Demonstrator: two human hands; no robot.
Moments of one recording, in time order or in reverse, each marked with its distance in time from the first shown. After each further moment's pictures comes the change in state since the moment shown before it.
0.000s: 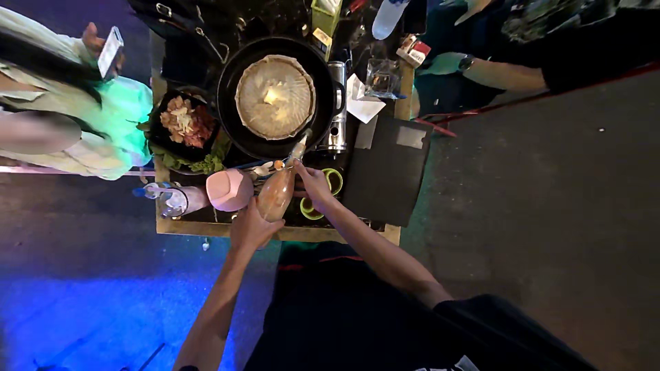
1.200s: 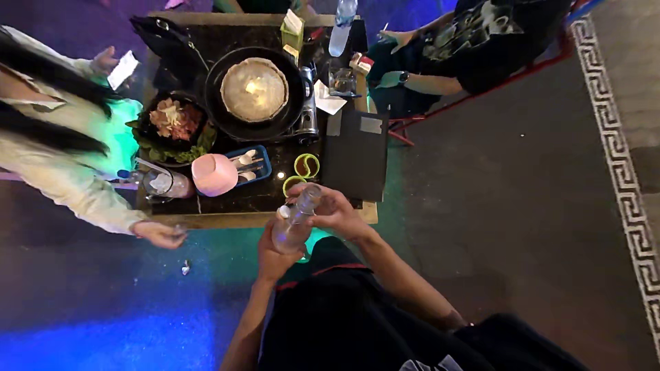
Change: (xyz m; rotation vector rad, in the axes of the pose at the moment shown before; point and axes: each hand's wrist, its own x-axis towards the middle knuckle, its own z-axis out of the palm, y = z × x) left_hand -0.134 -0.030 0.158 -0.959 0.317 0.671; right_hand -0.215 0.042 -0.059 -0.108 -0.594 -0.693
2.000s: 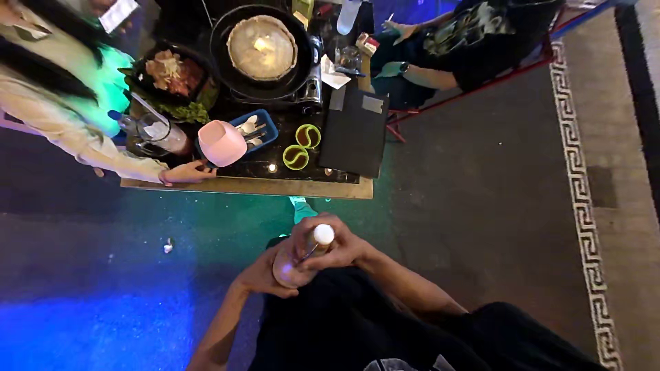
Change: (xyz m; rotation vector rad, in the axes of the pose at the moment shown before) left_hand -0.122 -0.016 -0.058 -0.450 -0.778 0.123; right_hand -0.096 0.019 0.108 -0.009 -0.343 -0.218
